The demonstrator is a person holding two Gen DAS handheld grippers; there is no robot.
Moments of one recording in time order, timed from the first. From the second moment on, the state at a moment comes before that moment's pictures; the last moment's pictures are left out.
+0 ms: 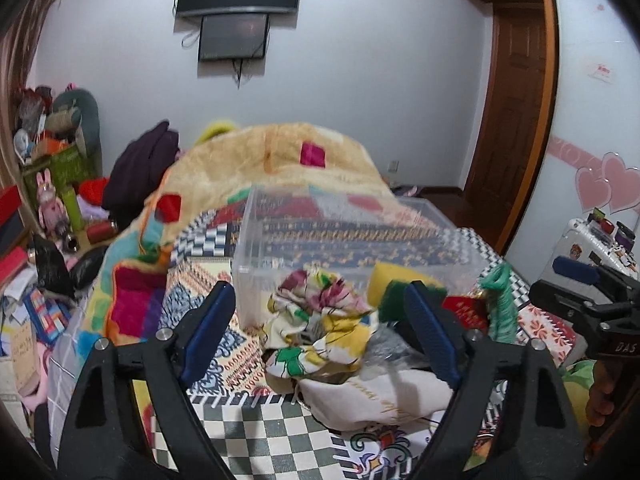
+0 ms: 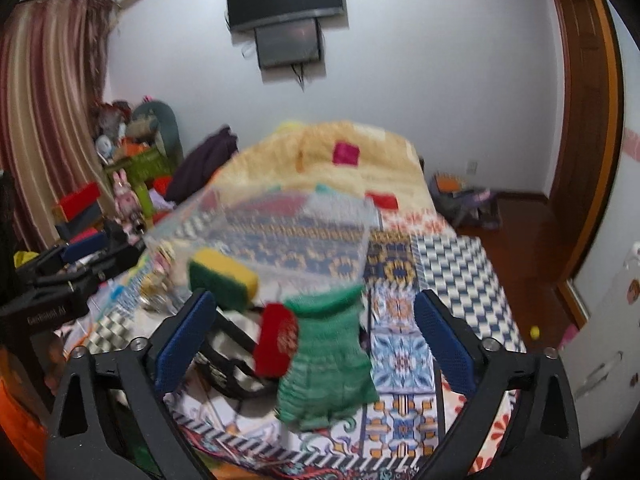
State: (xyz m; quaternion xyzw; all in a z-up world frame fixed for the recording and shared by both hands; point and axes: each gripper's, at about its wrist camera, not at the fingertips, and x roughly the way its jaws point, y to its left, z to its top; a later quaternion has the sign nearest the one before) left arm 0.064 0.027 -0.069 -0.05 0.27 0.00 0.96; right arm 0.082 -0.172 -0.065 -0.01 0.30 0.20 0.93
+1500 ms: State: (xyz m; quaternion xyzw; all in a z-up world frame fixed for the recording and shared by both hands) left arm 0.079 0.051 -0.004 -0.06 0.21 -0.02 0.98; right arm 0.120 -0.152 0.007 0.00 0.25 0.23 0.94
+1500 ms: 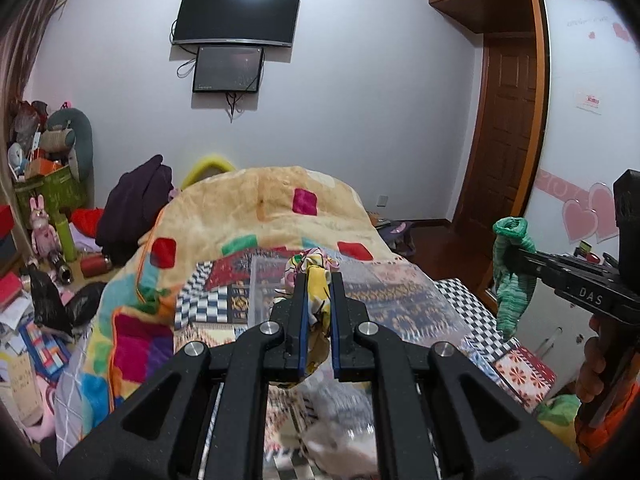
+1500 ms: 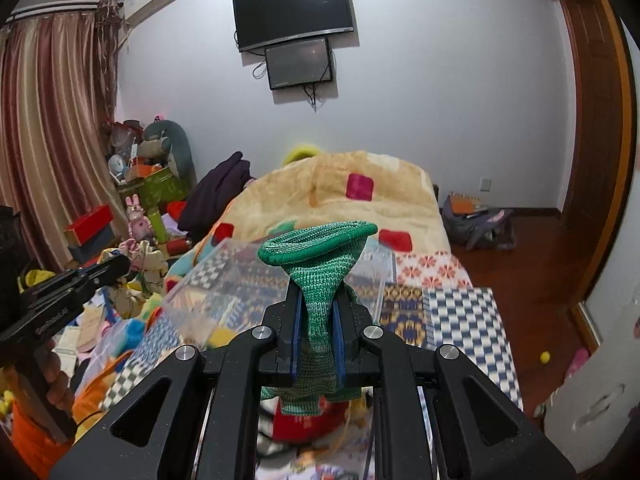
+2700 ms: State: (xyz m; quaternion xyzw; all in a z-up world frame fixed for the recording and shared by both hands) left arm 0.193 0.038 -0.073 -0.03 0.35 -0.05 0.93; right arm 0.200 -0.100 -0.067 -0.08 0.39 0.23 0.89
